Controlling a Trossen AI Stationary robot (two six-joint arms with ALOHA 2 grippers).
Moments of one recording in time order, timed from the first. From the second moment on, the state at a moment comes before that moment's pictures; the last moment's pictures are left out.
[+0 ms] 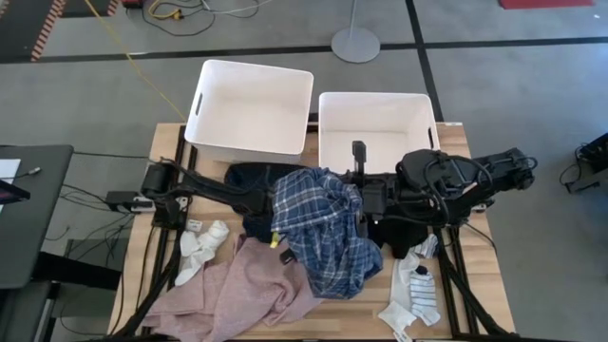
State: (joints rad) left arm -0.10 1.87 1.29 0.67 0.79 -0.04; right arm 0.28 1.40 1.64 -0.26 0.28 -0.66
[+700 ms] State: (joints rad) left arm -0.08 1.78 1.31 0.48 0.78 0.08; right arm 0.31 1.40 1.64 -0.43 0.34 -0.48
